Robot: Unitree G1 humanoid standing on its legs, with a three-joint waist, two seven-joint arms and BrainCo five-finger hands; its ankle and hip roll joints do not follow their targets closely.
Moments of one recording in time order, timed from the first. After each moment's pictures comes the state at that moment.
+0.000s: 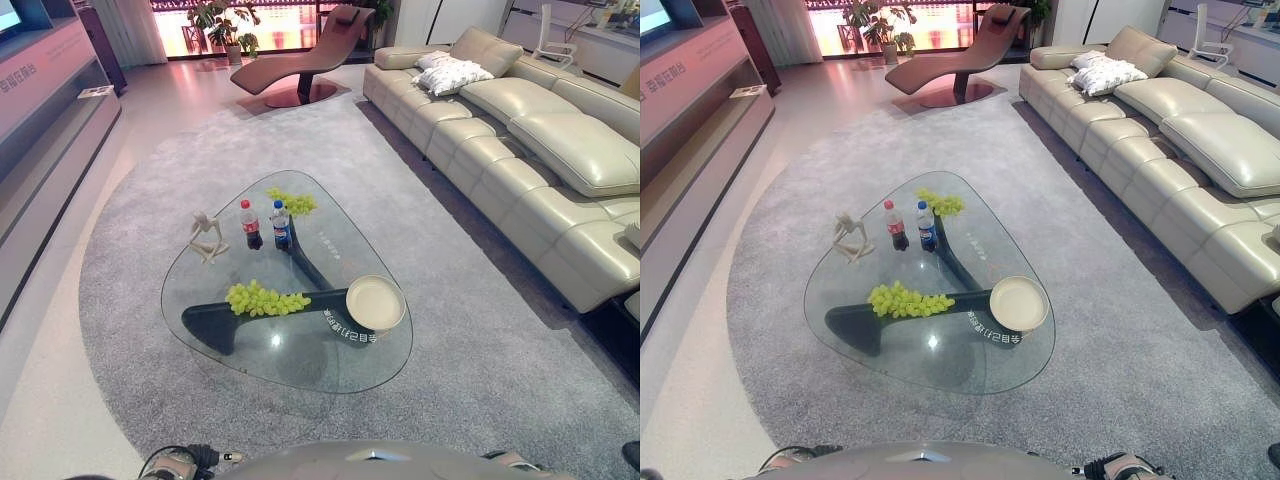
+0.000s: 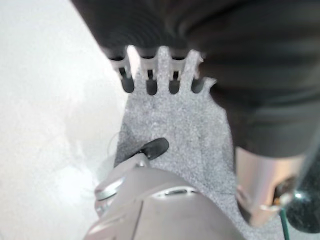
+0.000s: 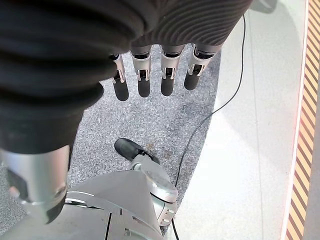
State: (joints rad) left arm -0.02 0.29 -0.22 1.27 0.00 0.17 -0.03; right arm -0.04 -0.29 0.21 1.32 -0.13 0.31 0.06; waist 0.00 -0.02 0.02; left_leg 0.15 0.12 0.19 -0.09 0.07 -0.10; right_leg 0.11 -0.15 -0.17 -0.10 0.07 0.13
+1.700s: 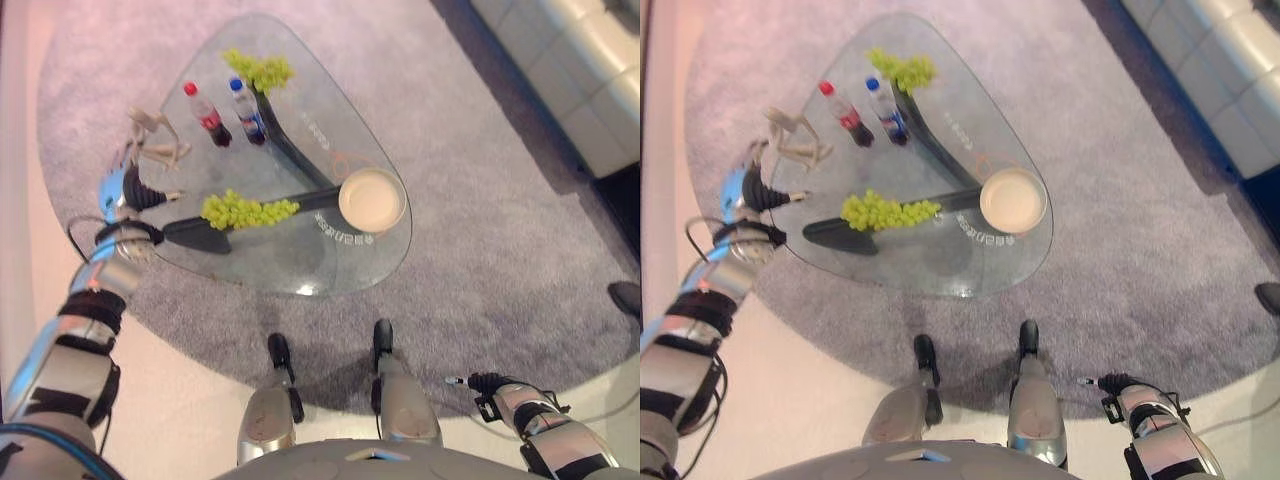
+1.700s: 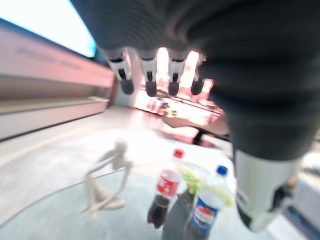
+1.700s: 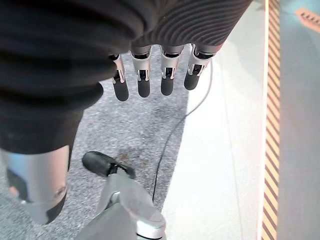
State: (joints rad) left arm -0.73 0.80 -0.39 0.82 0.32 -0.09 0.49; right arm -0.25 -0.45 0.27 1.23 0.06 0.22 0.00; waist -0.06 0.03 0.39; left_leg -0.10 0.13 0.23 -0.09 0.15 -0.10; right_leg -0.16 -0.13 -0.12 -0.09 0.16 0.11
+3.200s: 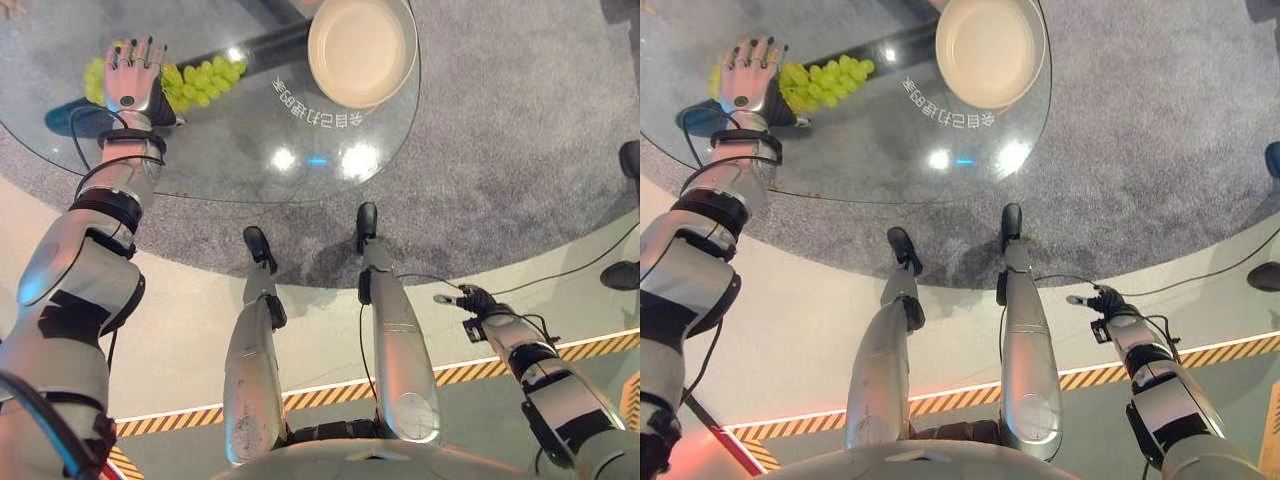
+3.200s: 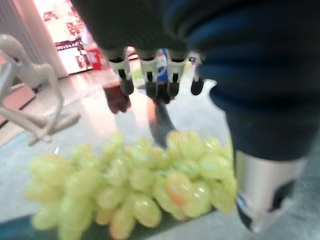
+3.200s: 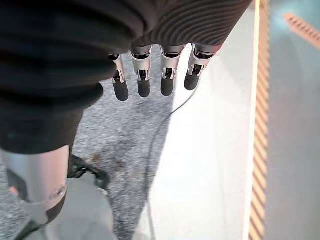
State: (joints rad) left arm -1.22 0.72 -0.77 1.20 0.49 0.04 0.59; right arm -0.46 -0.50 0.37 1.07 0.19 0.13 -0.07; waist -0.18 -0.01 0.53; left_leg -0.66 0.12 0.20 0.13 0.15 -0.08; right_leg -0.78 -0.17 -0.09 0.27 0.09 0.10
